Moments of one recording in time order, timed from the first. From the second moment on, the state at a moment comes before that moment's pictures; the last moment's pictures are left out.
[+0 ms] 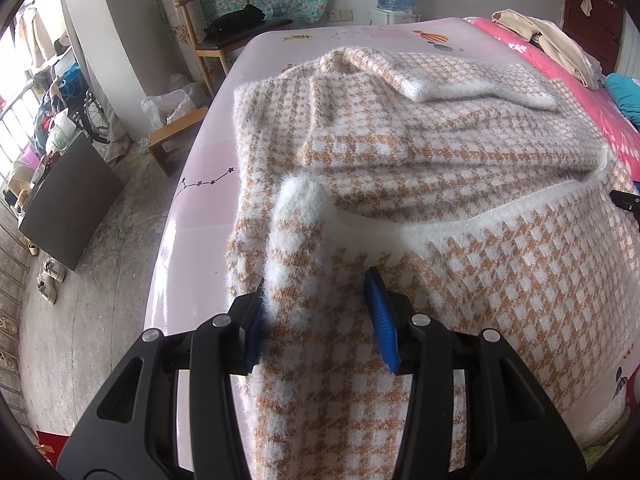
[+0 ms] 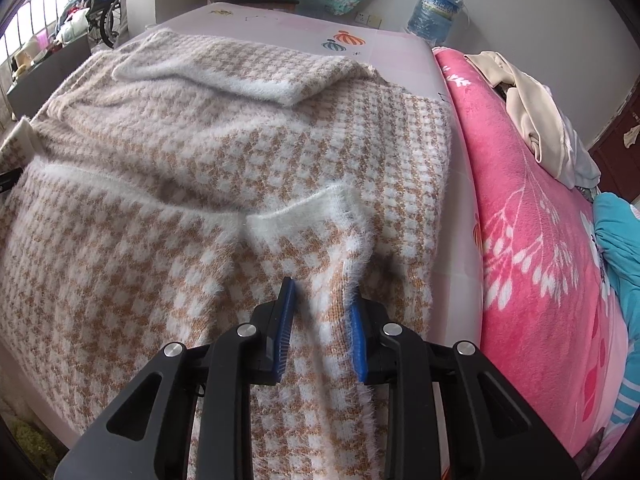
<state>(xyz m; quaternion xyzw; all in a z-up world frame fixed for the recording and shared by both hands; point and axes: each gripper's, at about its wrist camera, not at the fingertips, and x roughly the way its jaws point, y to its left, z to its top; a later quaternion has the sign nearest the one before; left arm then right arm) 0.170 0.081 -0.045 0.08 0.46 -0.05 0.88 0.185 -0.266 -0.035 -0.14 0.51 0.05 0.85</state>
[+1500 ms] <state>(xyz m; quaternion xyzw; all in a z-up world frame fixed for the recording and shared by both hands) 0.112 0.085 0.002 0.05 0.36 -0.05 0.93 0.112 -0.258 0.021 -0.12 0.39 -0.01 0.91</state>
